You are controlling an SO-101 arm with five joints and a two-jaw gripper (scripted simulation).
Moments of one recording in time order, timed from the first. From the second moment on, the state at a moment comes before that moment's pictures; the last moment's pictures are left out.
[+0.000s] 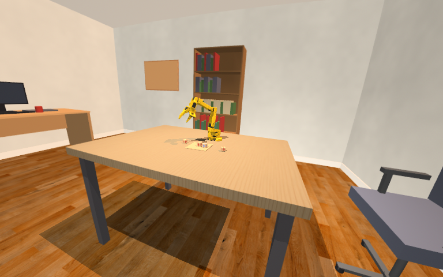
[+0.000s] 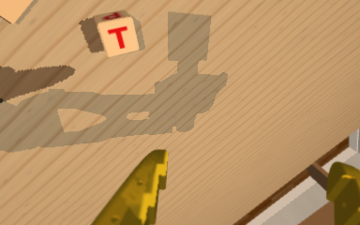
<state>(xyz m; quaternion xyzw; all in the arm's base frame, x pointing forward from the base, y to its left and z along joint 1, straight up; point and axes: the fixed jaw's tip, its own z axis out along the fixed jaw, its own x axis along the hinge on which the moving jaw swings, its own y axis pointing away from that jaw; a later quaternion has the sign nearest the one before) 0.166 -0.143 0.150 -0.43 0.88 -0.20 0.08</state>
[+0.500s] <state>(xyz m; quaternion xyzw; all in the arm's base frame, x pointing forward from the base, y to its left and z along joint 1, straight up) 0.163 -0.153 0.146 -0.66 0.73 -0.20 0.02</state>
